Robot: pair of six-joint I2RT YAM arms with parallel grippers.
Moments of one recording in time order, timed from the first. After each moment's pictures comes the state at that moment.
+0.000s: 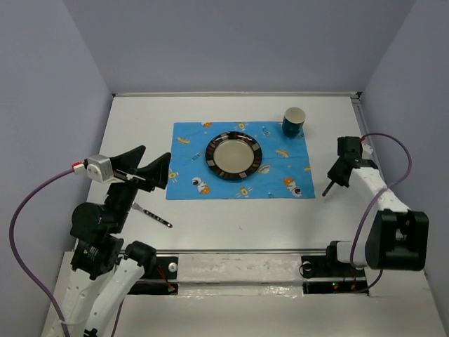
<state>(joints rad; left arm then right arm) -0.41 0.33 0.74 -0.07 -0.02 -0.35 -0.10 1.36 0.82 -0.53 0.27 0.58</state>
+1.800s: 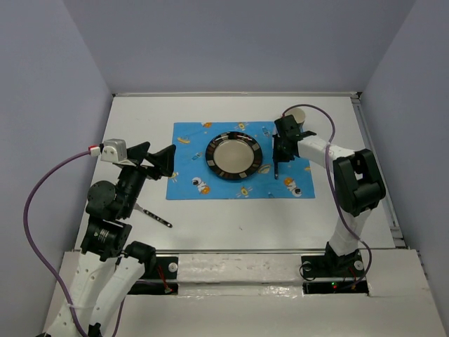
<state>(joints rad) -0.34 0.47 0.73 -0.08 -0.02 -0.35 0.36 1.86 1.25 -0.40 0.13 0.40</state>
